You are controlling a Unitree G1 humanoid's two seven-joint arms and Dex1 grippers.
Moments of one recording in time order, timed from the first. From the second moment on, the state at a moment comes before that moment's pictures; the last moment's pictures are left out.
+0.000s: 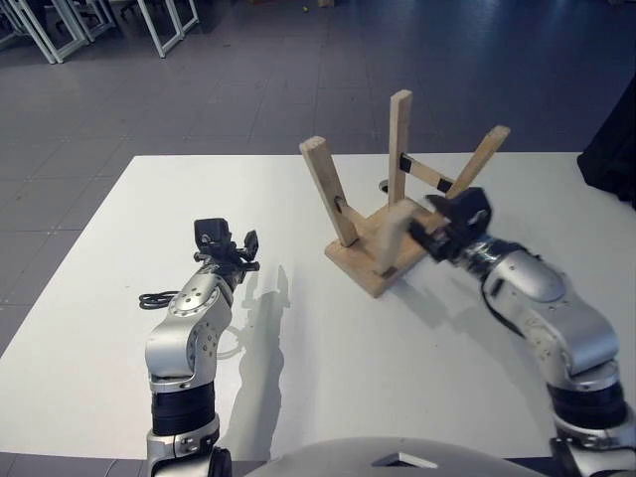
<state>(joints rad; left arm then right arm) -0.09 0.20 0.20 -0.36 -0.31 0.79 0.02 -0.25 -0.38 0.21 -0.66 0.39 0.72 0.27</state>
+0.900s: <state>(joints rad) -0.22 0.61 0.21 -0.31 -0.62 0.75 -0.78 -0.29 -0.51 0.02 -0.51 0.39 0.72 0.46</state>
